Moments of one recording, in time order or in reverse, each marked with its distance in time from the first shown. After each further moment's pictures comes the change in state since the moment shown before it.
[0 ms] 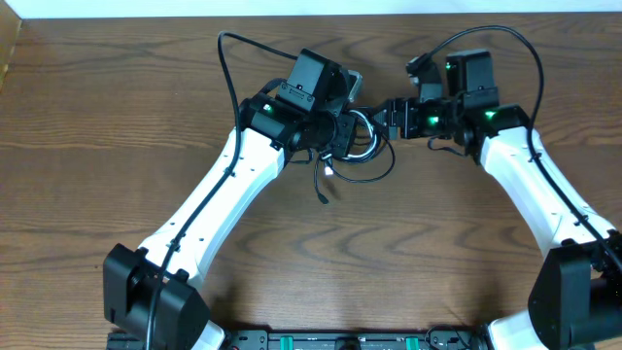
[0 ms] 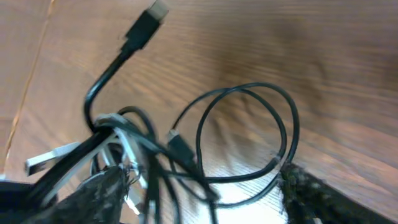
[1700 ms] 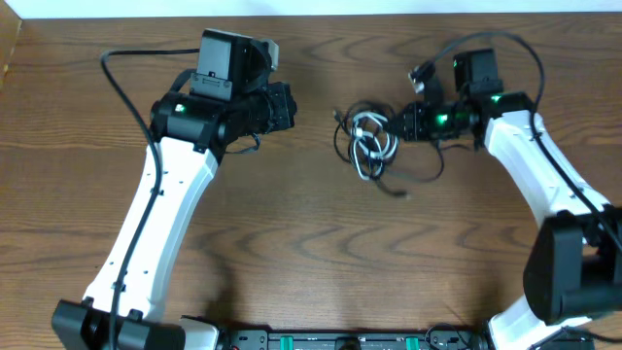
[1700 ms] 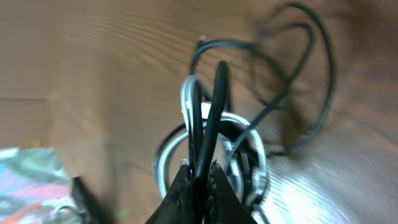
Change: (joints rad) left arm 0.250 -0.150 0.002 -0.052 0.069 -0.183; right arm -0.074 0.095 0.090 -0.175 -0.182 -0.056
